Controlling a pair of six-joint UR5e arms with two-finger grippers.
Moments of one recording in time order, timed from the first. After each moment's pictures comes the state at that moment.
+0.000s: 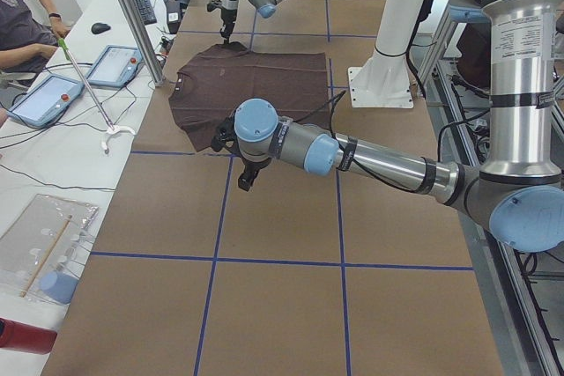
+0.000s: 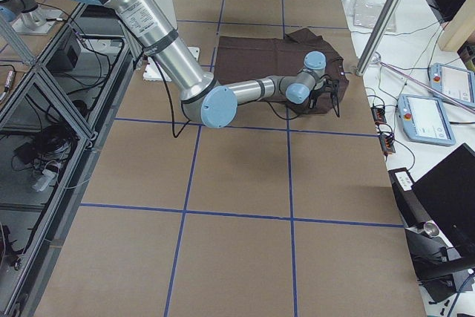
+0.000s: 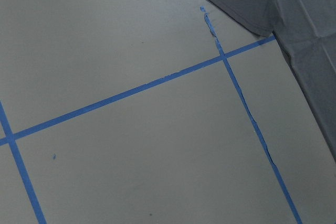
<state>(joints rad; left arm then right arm) -1.50 -1.48 -1.92 -1.68 -2.63 0.07 0.88 -0.81 1.01 -0.90 2.04 1.31</state>
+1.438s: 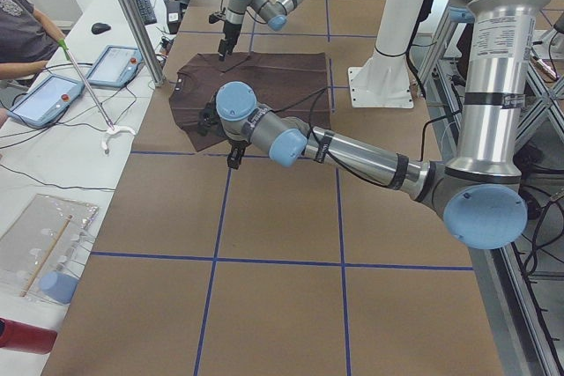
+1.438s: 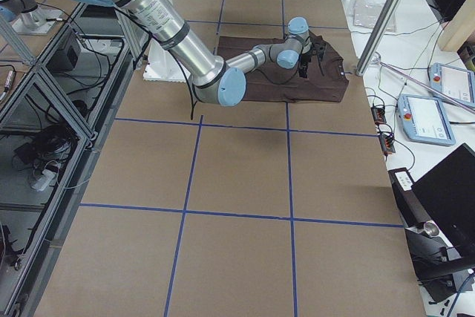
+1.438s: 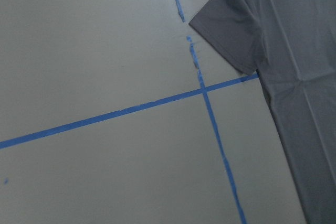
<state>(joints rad) -1.33 -1.68 -1.78 -1.91 -2.58 -0.47 0.80 -0.80 1.19 -0.93 1.96 1.43</state>
